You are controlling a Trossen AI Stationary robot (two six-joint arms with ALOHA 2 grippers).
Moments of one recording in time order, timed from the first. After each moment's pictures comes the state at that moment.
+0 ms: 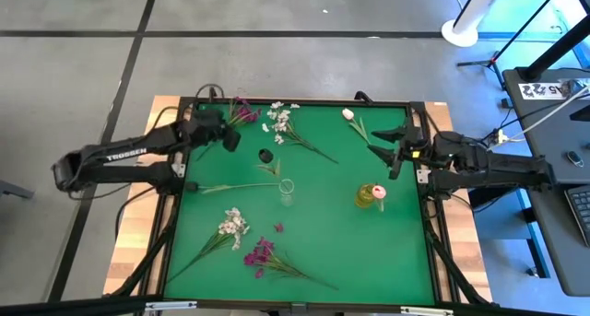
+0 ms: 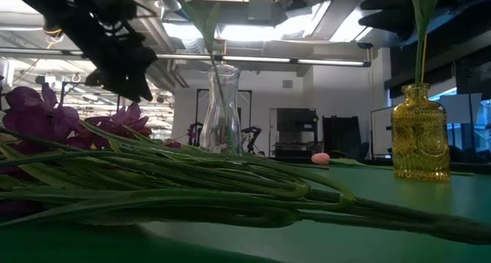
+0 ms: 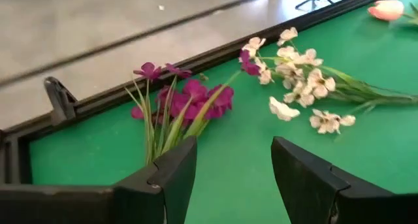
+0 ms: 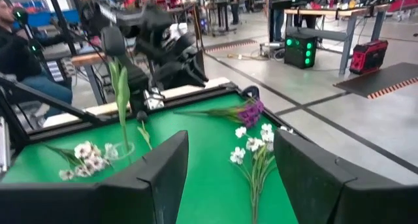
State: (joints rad) left arm 0.52 0.89 0.54 -0.35 -0.41 -0.37; right arm -0.07 0.52 0.55 -0.12 0.25 0.13
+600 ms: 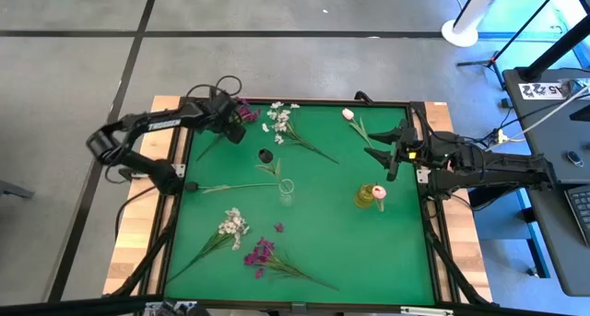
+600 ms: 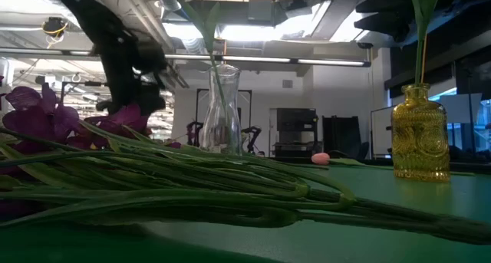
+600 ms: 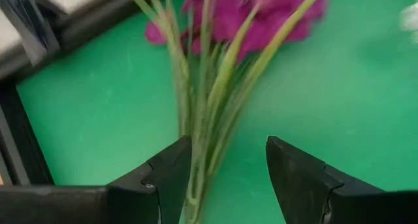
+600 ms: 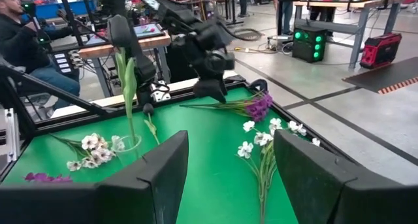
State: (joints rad) left arm 0.80 1.38 0.72 -0.51 -0.24 -0.22; right arm -0.07 0.55 0.55 -0.11 0.21 0.14
